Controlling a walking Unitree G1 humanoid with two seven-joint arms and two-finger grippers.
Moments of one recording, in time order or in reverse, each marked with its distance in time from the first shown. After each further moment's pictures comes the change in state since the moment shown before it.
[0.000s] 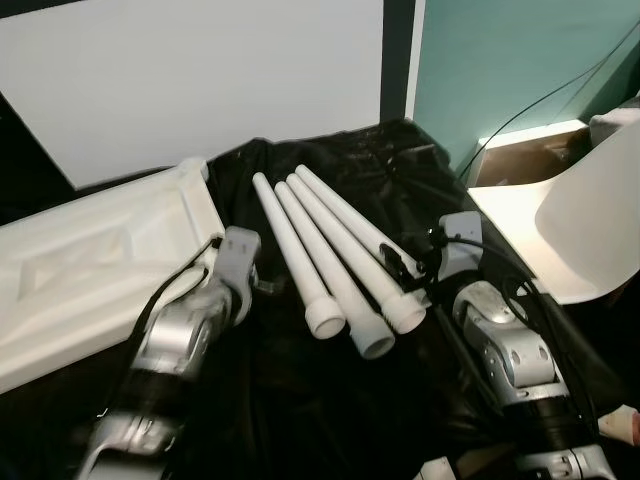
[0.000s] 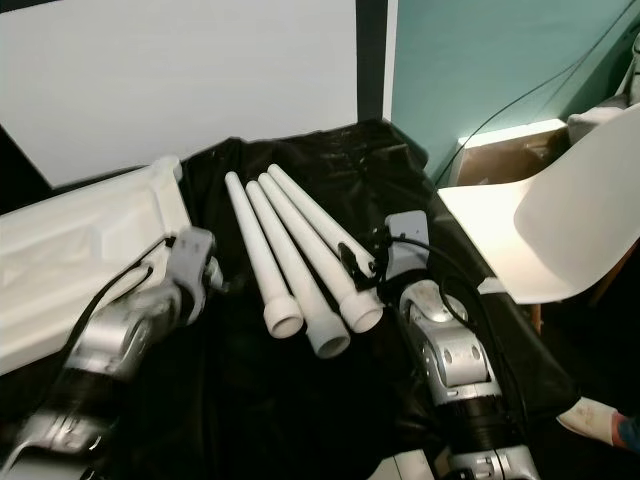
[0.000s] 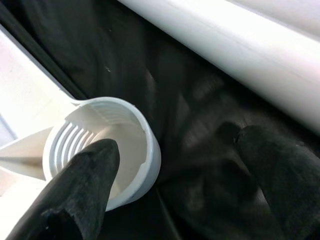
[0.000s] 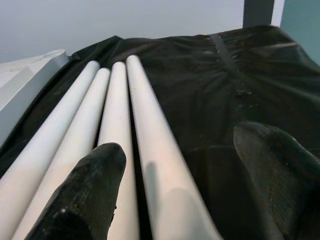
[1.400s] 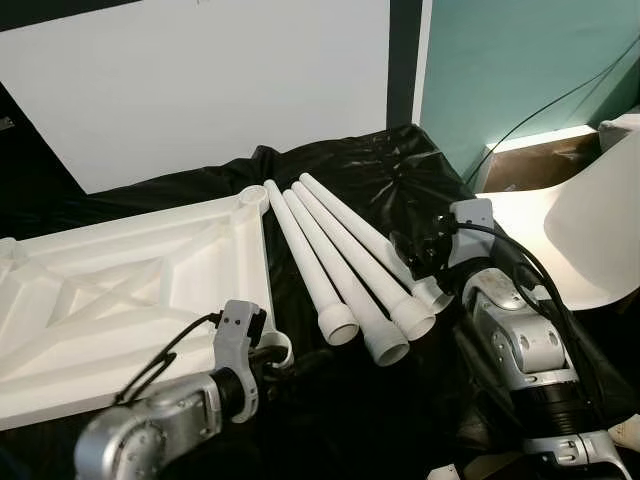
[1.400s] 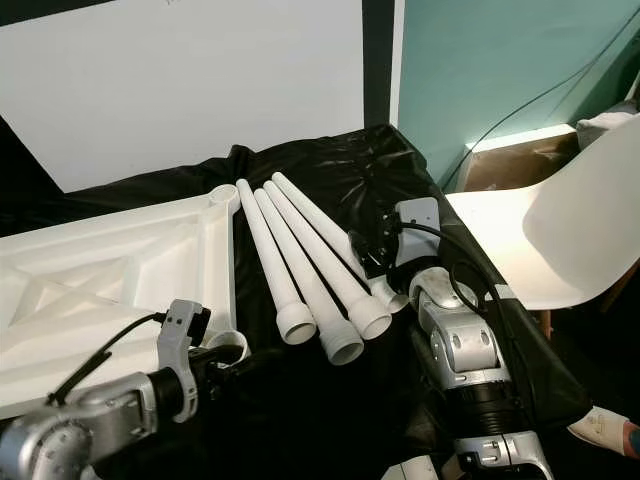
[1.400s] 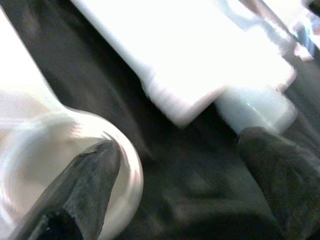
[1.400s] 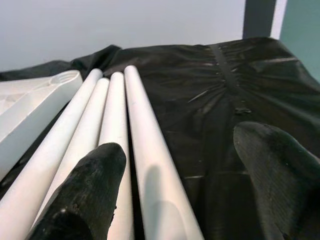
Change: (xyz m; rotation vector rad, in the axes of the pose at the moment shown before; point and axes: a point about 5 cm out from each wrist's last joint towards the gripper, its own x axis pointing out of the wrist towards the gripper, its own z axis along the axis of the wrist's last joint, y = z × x) left arm -0.056 -0.056 -0.017 -0.403 -0.279 -0.347; right arm 0.007 -0.008 0.010 -0.015 -0.008 -0.012
